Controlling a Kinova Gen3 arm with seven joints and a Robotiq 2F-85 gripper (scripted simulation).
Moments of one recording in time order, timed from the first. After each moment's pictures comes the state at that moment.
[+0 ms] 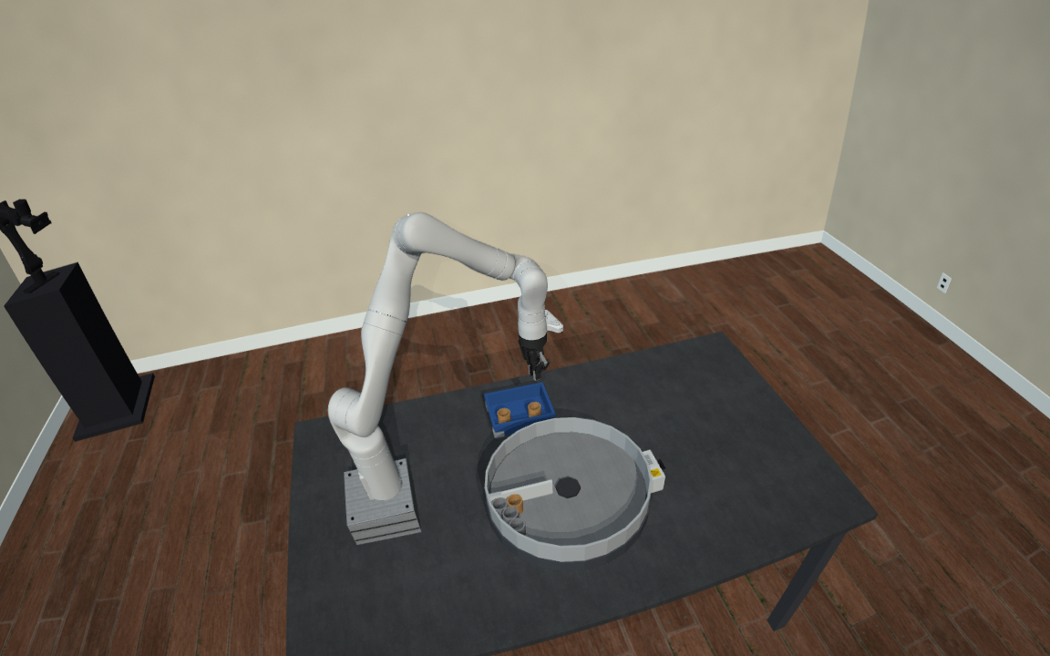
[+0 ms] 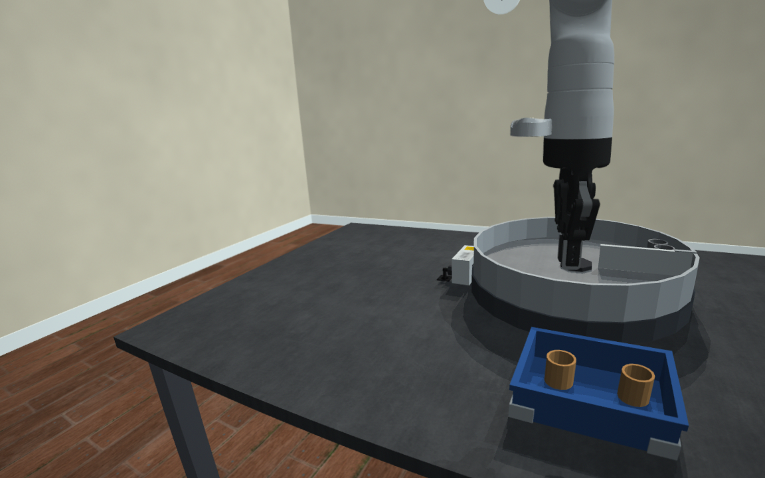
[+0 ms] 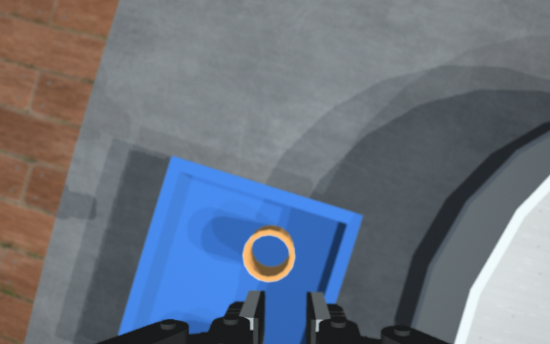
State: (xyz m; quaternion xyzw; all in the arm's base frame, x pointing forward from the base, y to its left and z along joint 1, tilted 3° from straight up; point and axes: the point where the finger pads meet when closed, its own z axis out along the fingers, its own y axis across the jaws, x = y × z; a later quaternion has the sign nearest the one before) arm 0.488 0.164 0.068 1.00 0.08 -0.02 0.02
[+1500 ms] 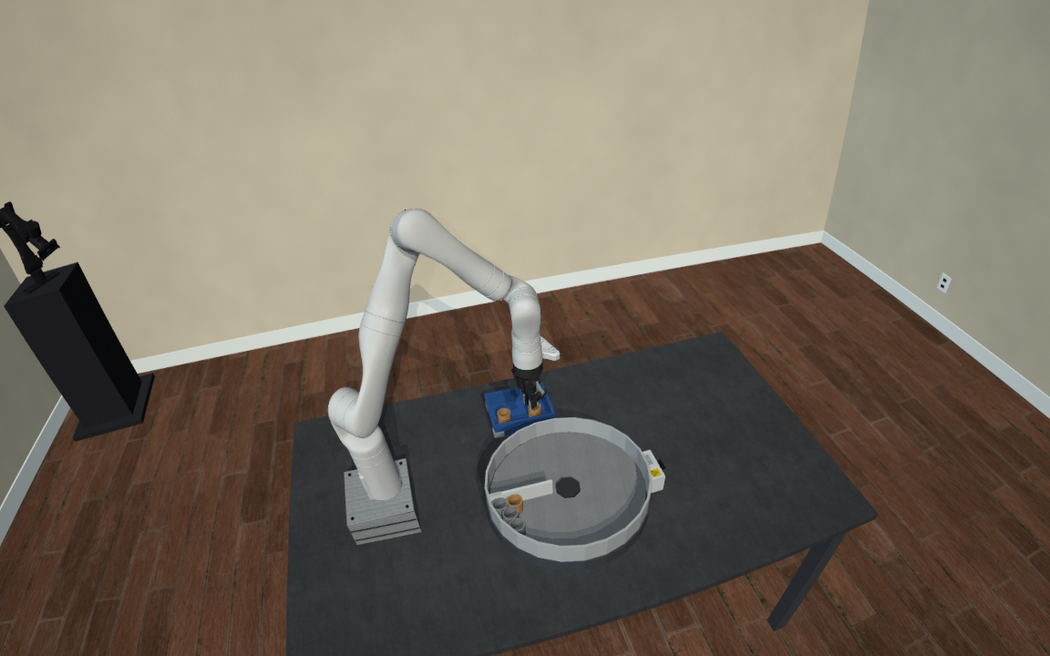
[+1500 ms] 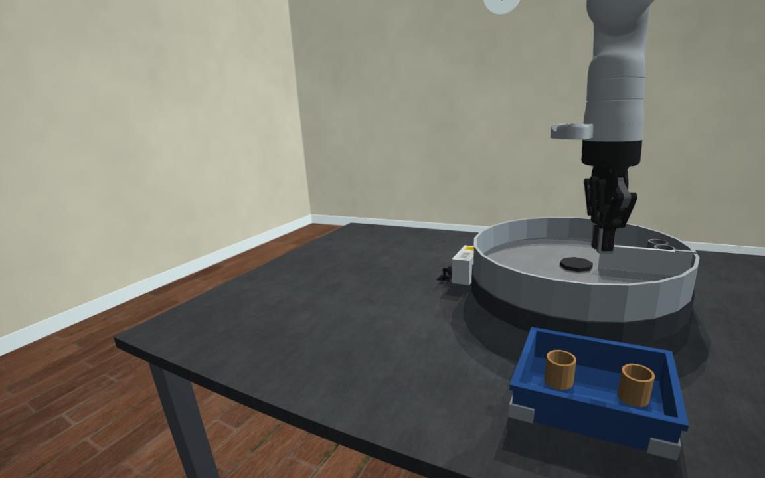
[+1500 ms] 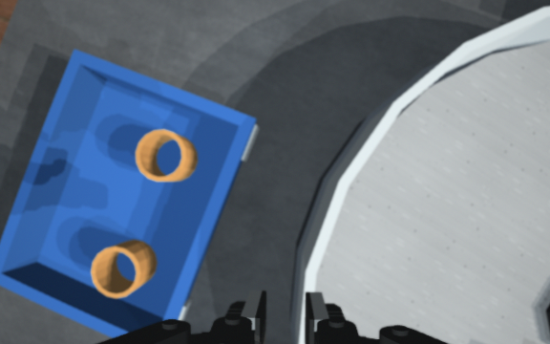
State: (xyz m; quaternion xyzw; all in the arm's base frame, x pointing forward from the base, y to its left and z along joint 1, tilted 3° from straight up) arm 0.435 0.069 0.063 0.99 0.11 -0.02 0.01
